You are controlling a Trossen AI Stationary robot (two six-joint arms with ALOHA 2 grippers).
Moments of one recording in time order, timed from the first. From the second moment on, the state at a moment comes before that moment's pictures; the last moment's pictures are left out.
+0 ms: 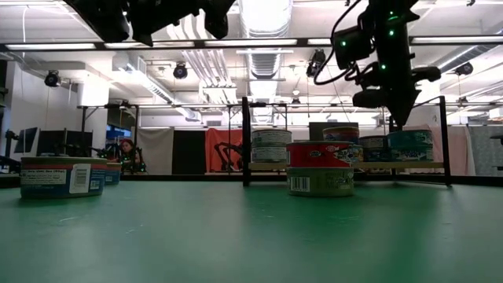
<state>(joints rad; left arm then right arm) 0.25 1.37 0.77 0.92 0.59 -0.38 -0.47 1.45 1.11 -1.29 0.50 0.81</state>
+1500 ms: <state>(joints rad) 0.25 1.37 0.77 0.92 0.59 -0.38 -0.47 1.45 1.04 -1.06 0.46 0.71</state>
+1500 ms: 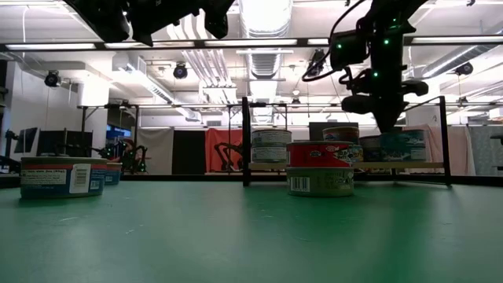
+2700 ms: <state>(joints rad) 0.02 1.37 0.76 0.79 0.33 -0.39 0.18 1.14 1.00 -0.77 0.62 0.66</state>
